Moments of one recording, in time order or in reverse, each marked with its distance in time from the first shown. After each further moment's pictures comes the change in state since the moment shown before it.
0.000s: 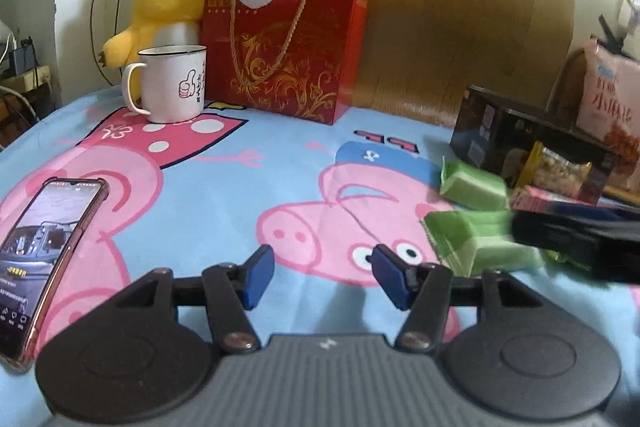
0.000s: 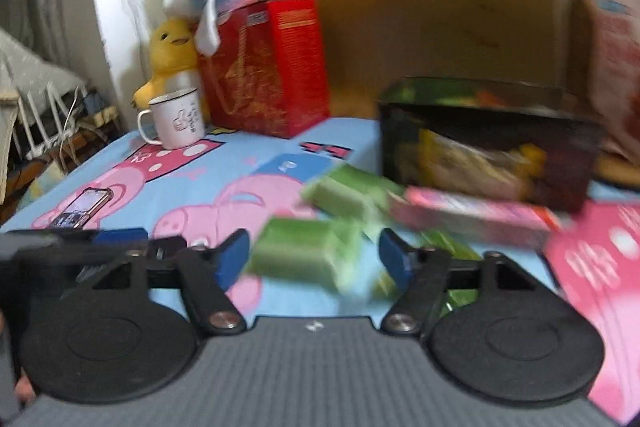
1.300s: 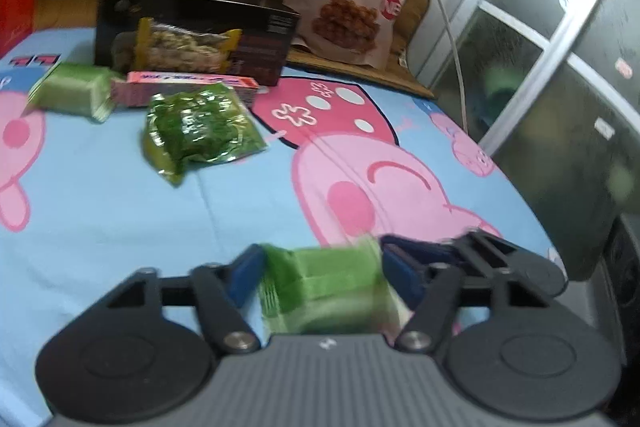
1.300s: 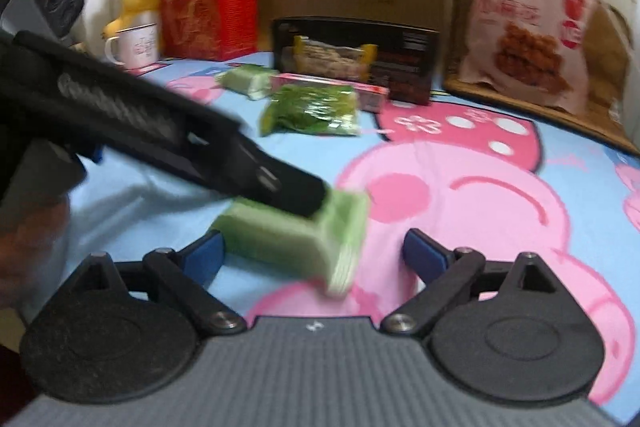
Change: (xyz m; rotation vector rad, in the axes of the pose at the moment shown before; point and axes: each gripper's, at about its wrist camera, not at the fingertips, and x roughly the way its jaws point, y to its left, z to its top) left arm -0.013 -0.182 -0.039 0.215 0.321 -0.663; right arm -0.132 -0.046 -0.107 -0.057 0.057 -0.139
